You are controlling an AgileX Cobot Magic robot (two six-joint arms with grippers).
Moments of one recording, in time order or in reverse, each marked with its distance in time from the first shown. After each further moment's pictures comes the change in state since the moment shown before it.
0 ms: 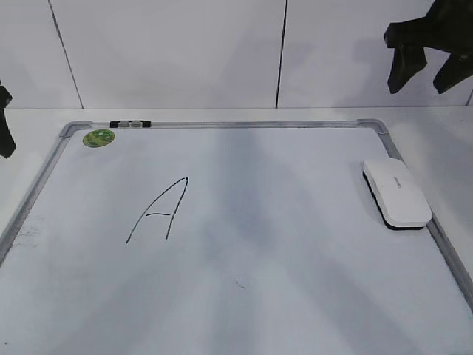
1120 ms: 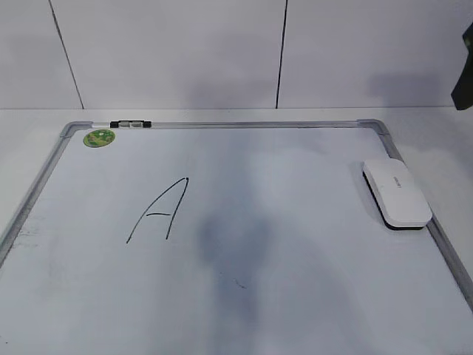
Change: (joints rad) left arm -0.136 -0.615 0.065 0.053 0.033 -0.113; right arm 0.000 -0.425 0.368 0.005 0.009 -0.016
